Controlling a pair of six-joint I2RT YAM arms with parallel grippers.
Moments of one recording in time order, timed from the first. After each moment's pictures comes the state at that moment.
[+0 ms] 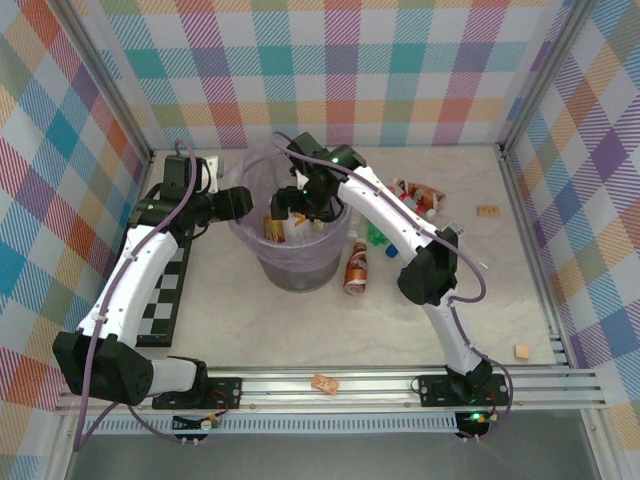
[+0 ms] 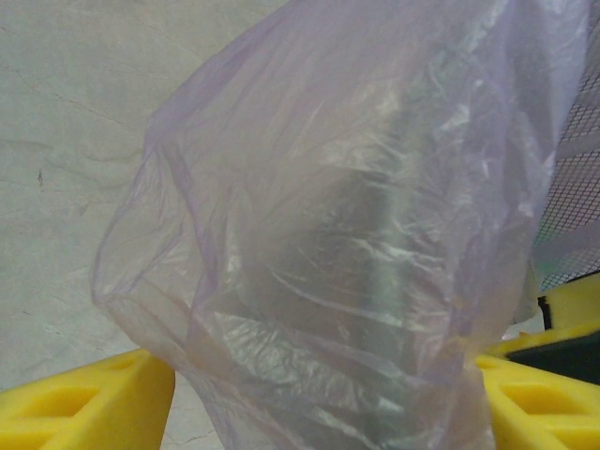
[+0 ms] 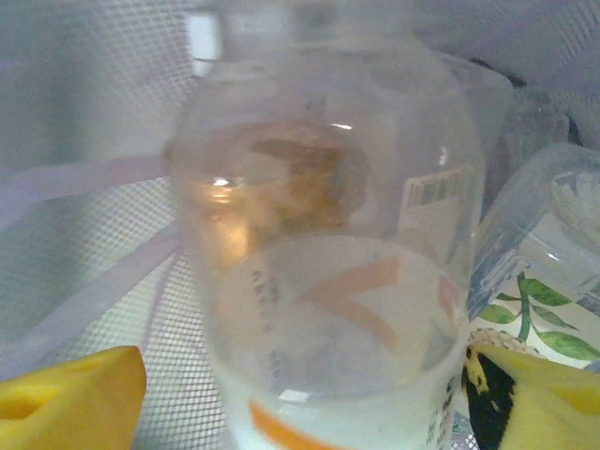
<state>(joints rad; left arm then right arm) -0.16 1.30 1.31 -0.76 0.17 -0.30 0.77 2.24 2.44 -1.31 -0.21 0.58</state>
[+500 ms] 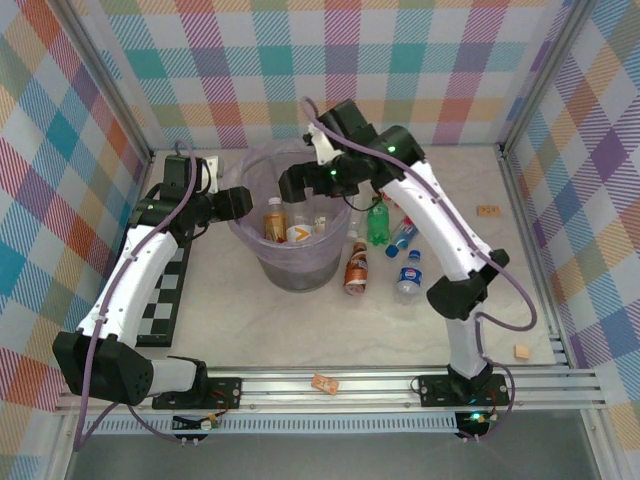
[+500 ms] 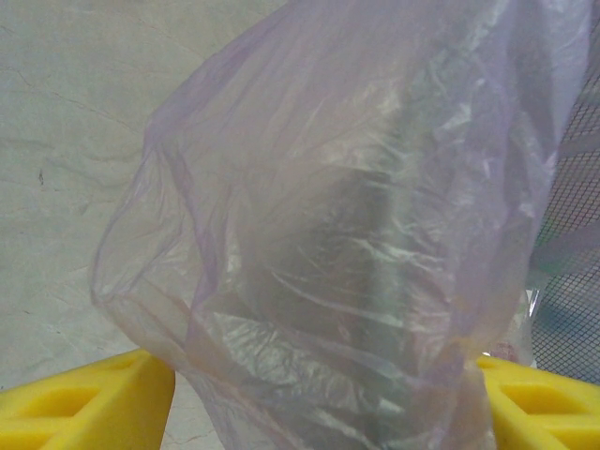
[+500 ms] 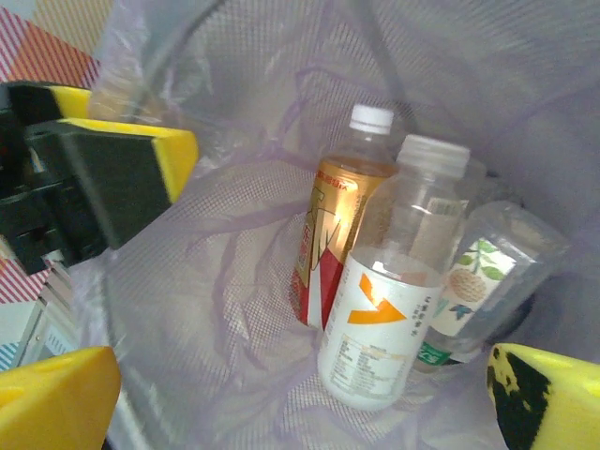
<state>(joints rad) -0.16 1.30 1.31 -0.76 0.17 -0.29 0.74 1.98 2.51 -1.38 -0.21 0.39</state>
